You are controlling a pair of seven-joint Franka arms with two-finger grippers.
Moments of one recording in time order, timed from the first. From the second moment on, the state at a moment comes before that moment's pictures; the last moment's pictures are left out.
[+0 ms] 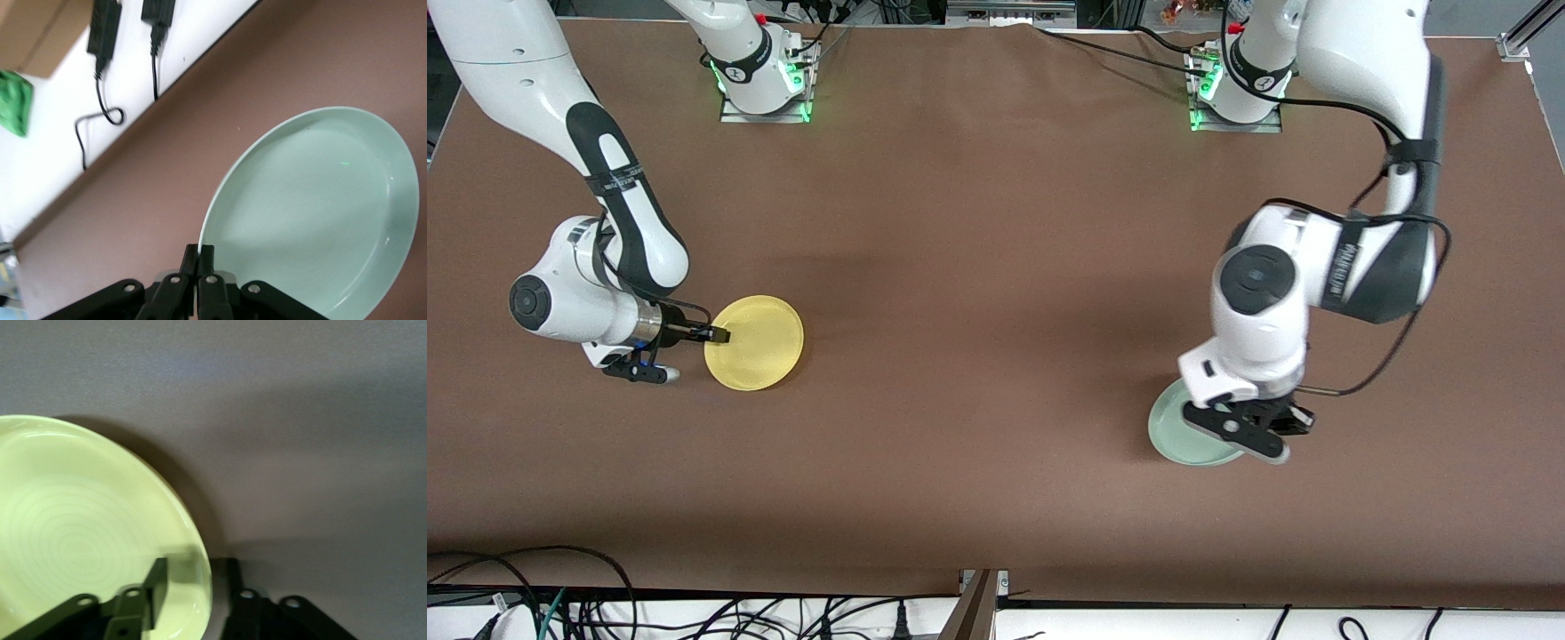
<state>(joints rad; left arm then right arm) -0.43 0.63 0.11 -1.32 0.49 2.06 0.04 -0.07 0.57 0.01 -1.94 0.21 2.32 -0.06</state>
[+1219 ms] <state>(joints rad) -1.07 0.88 0.11 -1.32 1.16 1.51 -0.83 -0.08 0.54 0.04 -1.72 0.21 2.02 -0.07</state>
